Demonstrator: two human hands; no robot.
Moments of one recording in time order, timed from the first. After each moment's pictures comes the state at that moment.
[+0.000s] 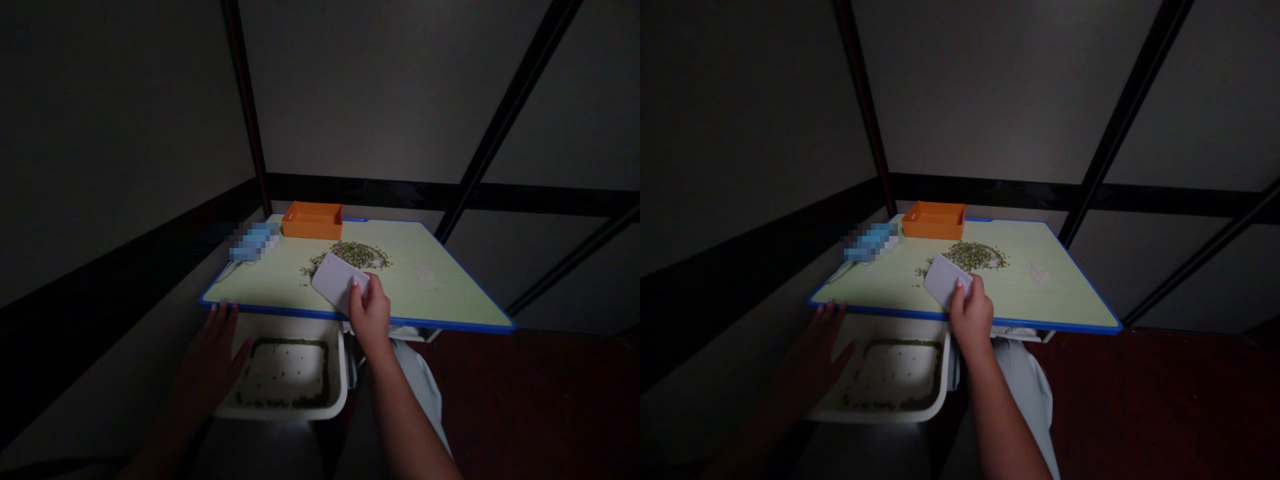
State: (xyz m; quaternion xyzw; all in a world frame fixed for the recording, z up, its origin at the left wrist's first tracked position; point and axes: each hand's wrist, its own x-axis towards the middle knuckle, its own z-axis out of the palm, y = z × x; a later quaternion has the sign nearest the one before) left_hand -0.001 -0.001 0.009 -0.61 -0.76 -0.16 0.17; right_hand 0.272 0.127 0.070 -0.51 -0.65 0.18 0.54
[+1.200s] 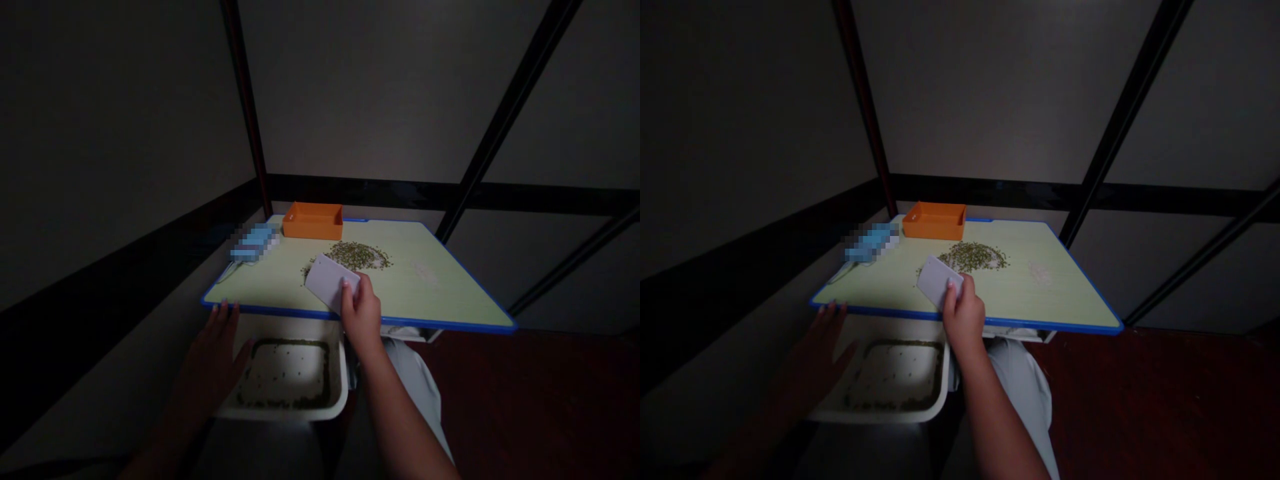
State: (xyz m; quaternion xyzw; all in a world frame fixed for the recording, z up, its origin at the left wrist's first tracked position) left_hand 0.000 -0.001 0.007 -0.60 -0.76 -0.15 0.18; right_hand 0.260 0.125 0.067 -0.51 -0.66 0.20 0.52
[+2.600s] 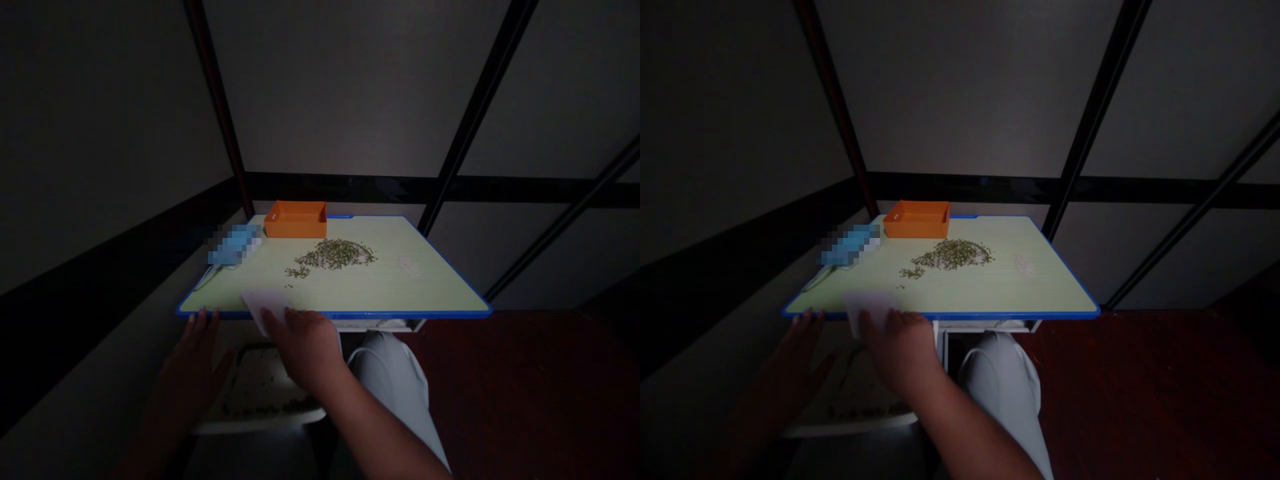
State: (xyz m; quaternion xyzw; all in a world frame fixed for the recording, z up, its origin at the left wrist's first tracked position) left_hand -0.005 0.000 0.006 -0.60 -0.76 -0.18 0.15; right_hand 0.232 0.070 0.089 -0.33 -0.92 -0.06 0.22
